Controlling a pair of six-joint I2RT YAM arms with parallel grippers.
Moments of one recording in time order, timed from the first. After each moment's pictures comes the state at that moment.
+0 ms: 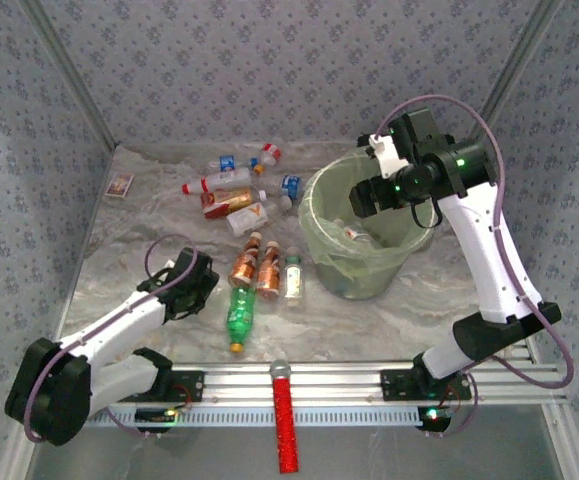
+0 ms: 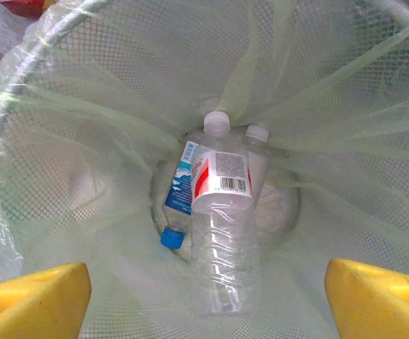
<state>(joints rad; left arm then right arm) -0.49 1.05 0.48 -0.46 -0.18 -1.41 0.40 1.52 2.02 -1.51 -0.04 0.01</state>
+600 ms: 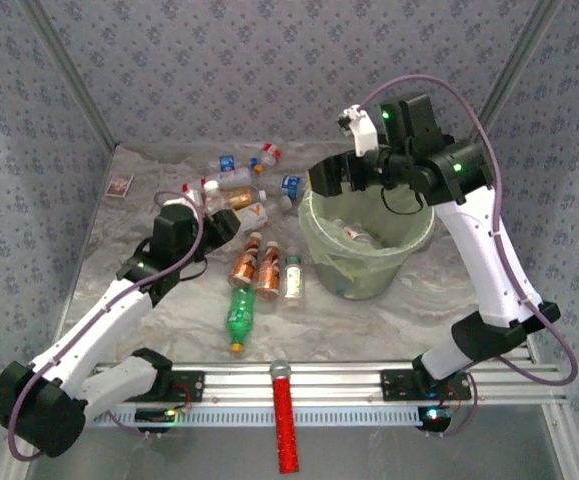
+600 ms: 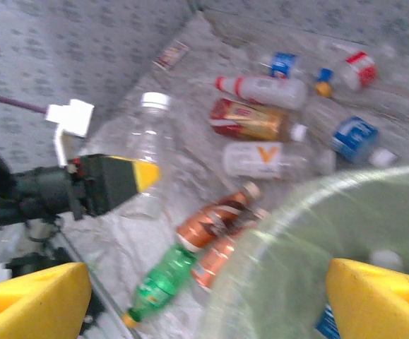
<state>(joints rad) -0.49 1.01 0.81 -0.21 0.09 -0.85 0.52 1.55 2.12 -1.20 -0.42 0.15</state>
